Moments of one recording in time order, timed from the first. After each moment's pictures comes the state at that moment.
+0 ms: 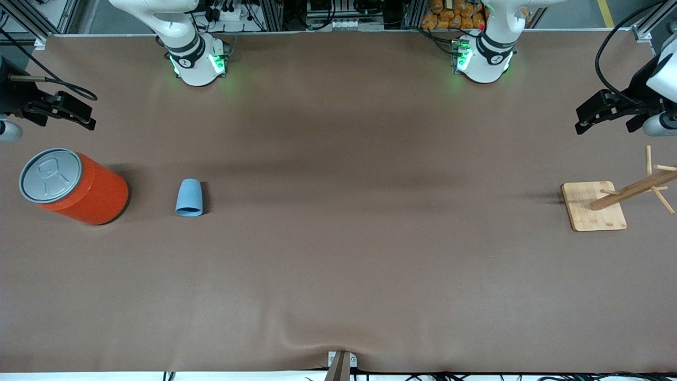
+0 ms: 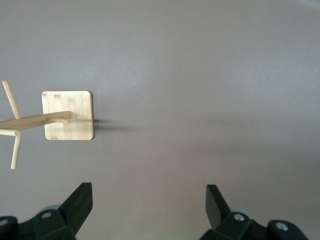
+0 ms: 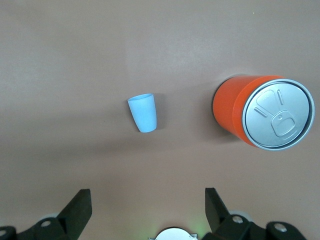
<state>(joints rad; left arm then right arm) -0.01 -0.03 -0.09 -1.53 0.02 1.52 -0.12 -0.04 0.00 0.08 -1.47 -0.02 1.39 0.13</state>
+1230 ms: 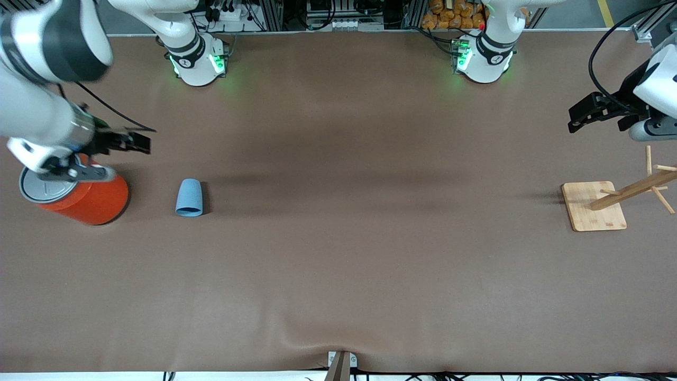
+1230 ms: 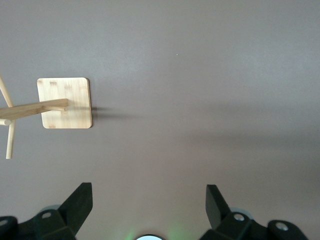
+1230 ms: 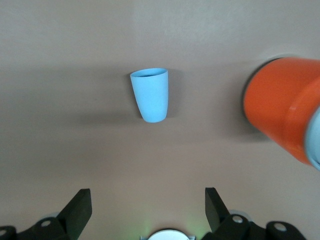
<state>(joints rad) 0.00 -0.02 -0.10 -1.54 0.02 1.48 -0.12 0.00 0.07 0.10 -1.85 -0.02 1.65 0.08</state>
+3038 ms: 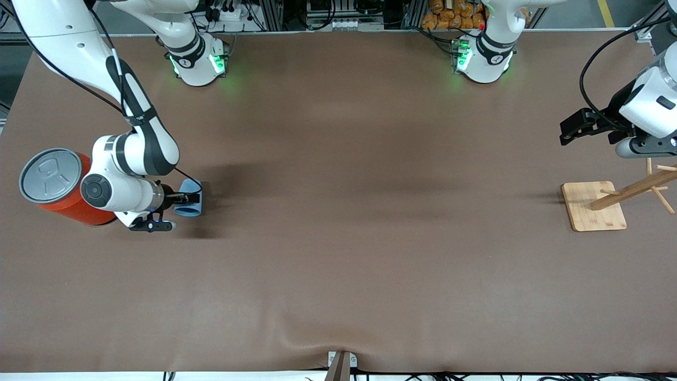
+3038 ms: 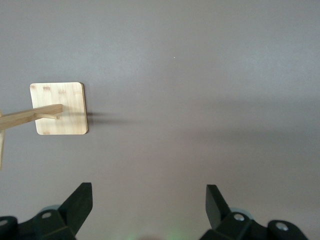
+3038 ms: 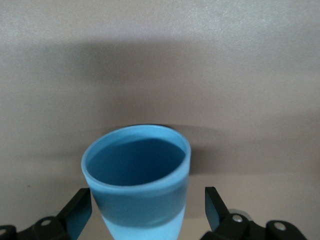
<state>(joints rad) -0.01 0.02 -0.10 -1.55 0.02 1.52 -0.12 -0.04 0.45 0.08 -2.02 0.04 2.23 0.03</state>
